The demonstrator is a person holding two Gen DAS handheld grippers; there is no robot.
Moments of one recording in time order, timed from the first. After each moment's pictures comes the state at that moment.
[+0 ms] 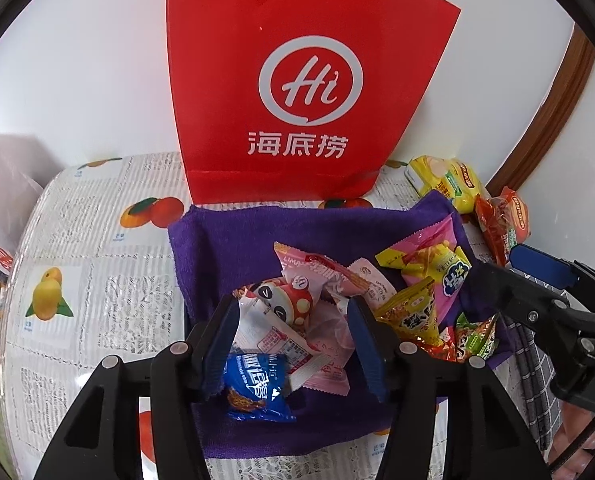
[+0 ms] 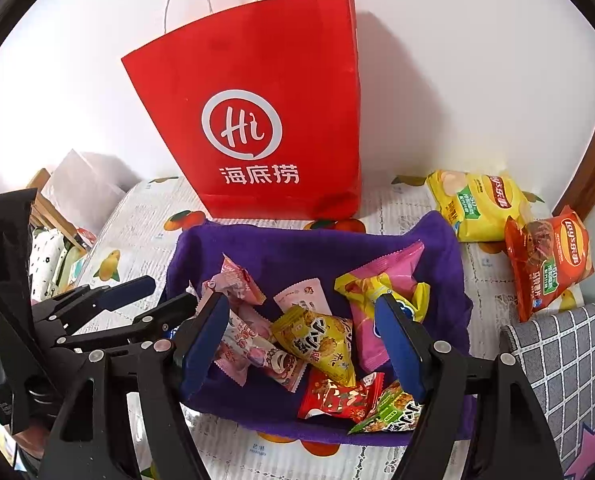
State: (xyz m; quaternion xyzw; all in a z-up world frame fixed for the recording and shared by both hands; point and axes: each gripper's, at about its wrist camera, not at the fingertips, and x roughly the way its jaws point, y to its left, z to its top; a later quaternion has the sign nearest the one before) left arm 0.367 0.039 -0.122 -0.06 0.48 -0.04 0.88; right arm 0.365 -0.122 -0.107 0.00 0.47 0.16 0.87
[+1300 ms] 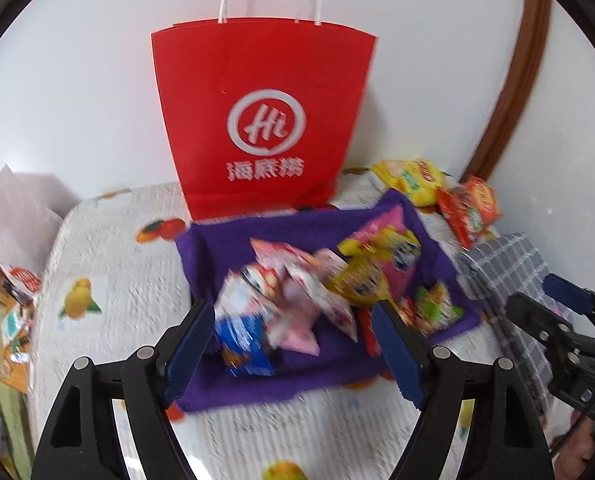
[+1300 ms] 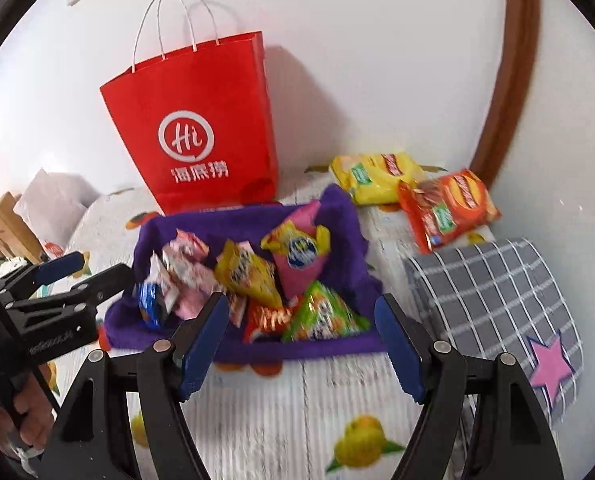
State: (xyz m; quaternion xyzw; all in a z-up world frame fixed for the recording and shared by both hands) left arm 0.297 0.012 -0.070 -0.02 0.45 -0.06 0.89; right arm 0.263 -0.176 -0.068 0.01 0.45 0.04 0.89
